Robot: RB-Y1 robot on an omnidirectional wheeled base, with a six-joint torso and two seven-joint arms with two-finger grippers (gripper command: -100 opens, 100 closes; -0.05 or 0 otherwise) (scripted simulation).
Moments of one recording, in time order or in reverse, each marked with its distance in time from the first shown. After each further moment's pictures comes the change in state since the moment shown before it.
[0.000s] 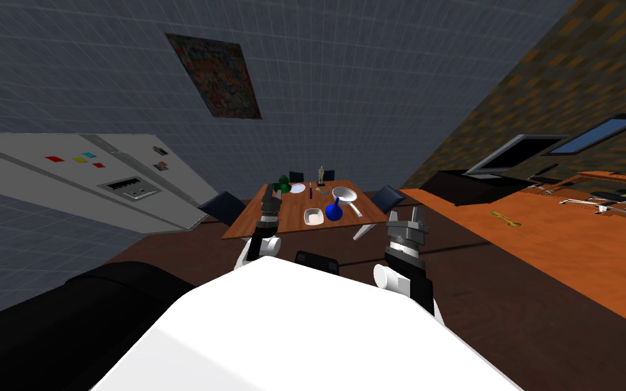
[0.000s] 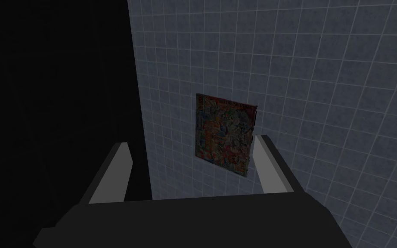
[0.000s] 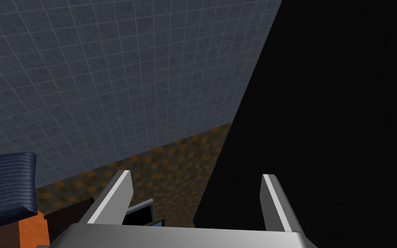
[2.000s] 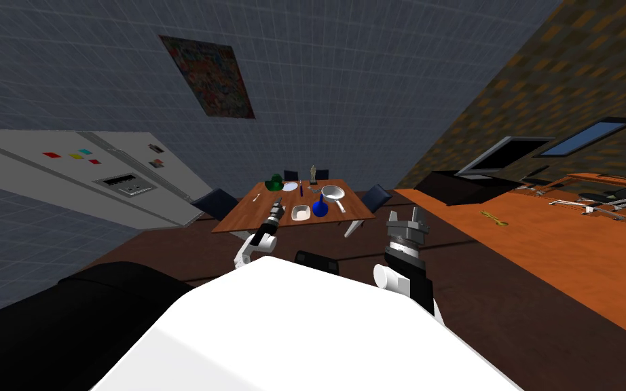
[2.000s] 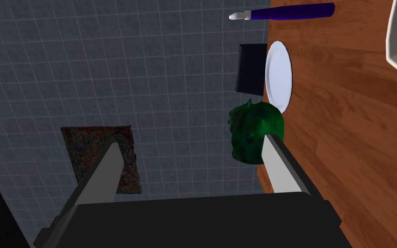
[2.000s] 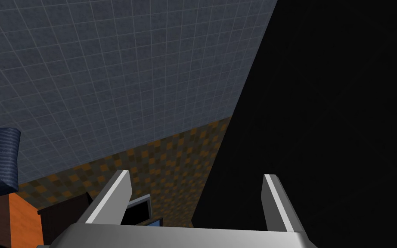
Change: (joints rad) left arm -0.075 0.145 0.075 0.218 0.081 0.438 0.117; right arm 0.000 0.000 0.000 0.000 0.000 0.000 0.000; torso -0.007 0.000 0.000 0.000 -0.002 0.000
